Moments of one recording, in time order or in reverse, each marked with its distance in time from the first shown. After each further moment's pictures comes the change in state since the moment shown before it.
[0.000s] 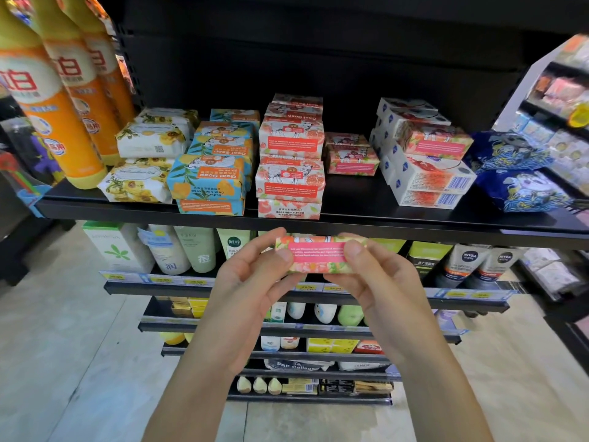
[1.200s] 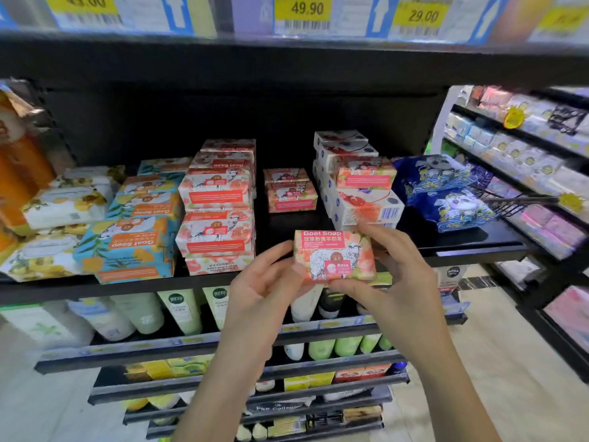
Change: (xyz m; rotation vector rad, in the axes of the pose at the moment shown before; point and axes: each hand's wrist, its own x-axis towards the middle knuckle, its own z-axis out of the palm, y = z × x) left_hand 0.061 -0.013 0.091 0.148 -0.077 0.082; right_hand 0.036 -0.033 -0.095 -0.625 0.218 -0.539
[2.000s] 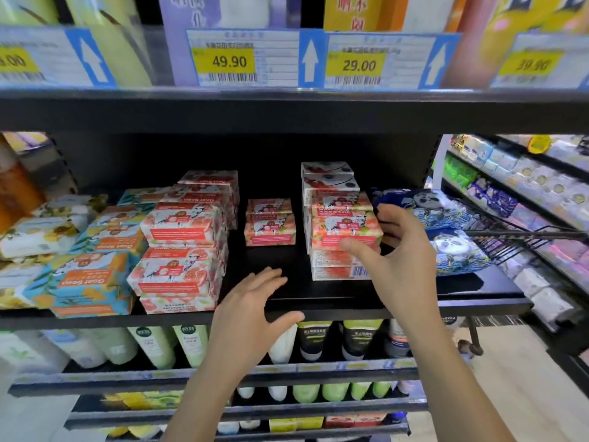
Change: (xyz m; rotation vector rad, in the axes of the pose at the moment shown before) left_hand 0.070 -0.031 0.019 1.225 0.004 0.192; right_hand 0.105 0.051 -0.044 -0.076 0.122 0.147
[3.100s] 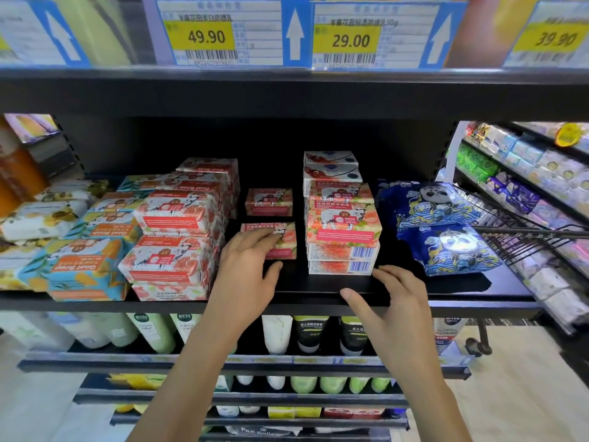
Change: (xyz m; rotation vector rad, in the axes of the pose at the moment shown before) left_hand 0.042 0.008 -0.003 0.072 0.207 0.073; right_hand -0.054 0.059 -0.004 -0.379 -0.142 0.030
